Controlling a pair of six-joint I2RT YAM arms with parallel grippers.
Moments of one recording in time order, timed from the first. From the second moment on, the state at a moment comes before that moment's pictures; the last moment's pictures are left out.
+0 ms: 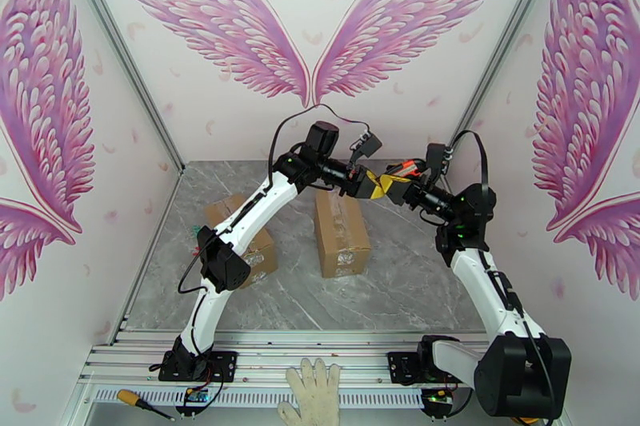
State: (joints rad) left arm -0.72 2.25 2.47 -0.63 1.19 -0.11; right arm -0.08 1.18 0.88 0.69 -1.06 0.61
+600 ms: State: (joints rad) left arm -0.73 2.27 2.49 -0.59 1.24 -0.19; right arm -0.07 1.23 0.89 0.85 -1.10 0.79
